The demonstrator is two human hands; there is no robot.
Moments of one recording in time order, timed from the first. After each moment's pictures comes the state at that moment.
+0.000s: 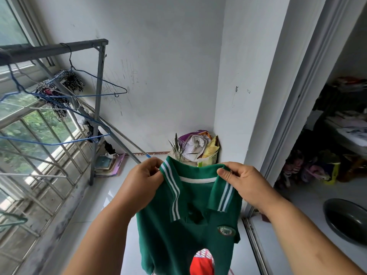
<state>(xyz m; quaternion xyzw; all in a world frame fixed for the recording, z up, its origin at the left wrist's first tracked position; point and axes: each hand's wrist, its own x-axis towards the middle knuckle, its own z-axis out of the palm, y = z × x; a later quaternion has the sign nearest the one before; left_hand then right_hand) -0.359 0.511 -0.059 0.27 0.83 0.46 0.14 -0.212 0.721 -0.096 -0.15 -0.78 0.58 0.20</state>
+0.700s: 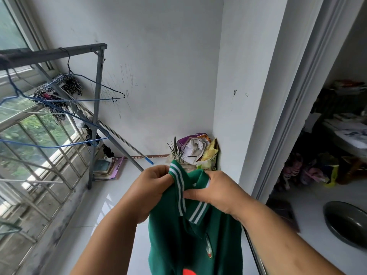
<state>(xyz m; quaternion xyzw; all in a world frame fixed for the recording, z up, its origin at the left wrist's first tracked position) -0.347 0.525 -0.055 0.22 0.72 0.58 0.31 -0.242 0.679 -0.079 -0.16 -0.81 0.56 0.07</state>
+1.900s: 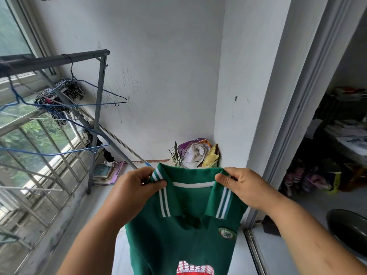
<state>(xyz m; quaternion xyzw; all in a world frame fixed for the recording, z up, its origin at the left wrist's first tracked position) -0.383 0.504 -0.059 0.32 0.84 0.43 0.08 -0.224 0.731 -0.065 -0.15 -0.85 0.50 0.11</state>
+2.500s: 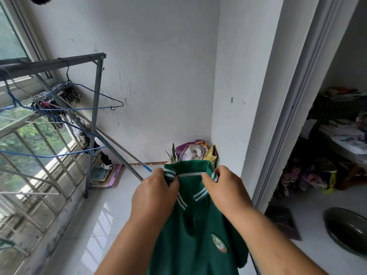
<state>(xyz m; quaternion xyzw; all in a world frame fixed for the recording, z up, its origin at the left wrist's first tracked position) -0.345 0.553 -0.065 0.25 0.92 0.29 -0.04 -0.248 0.687 -0.072 -0.35 -0.85 0.34 0.21</state>
